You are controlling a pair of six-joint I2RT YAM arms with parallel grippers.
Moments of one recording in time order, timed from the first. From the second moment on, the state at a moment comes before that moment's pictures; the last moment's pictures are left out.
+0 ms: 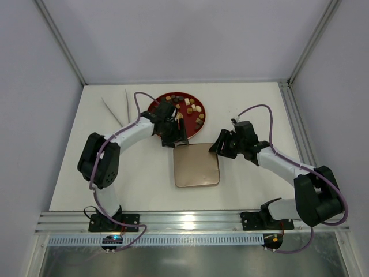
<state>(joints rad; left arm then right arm) -0.55 1.82 1.32 -0.57 0.25 -0.66 0.39 1.33 0.68 -0.13 -0.28 0.68</state>
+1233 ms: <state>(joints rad) -0.53 1.41 0.98 -0.59 0.29 -0.64 0.39 1.36 0.68 -0.13 -0.28 0.68</state>
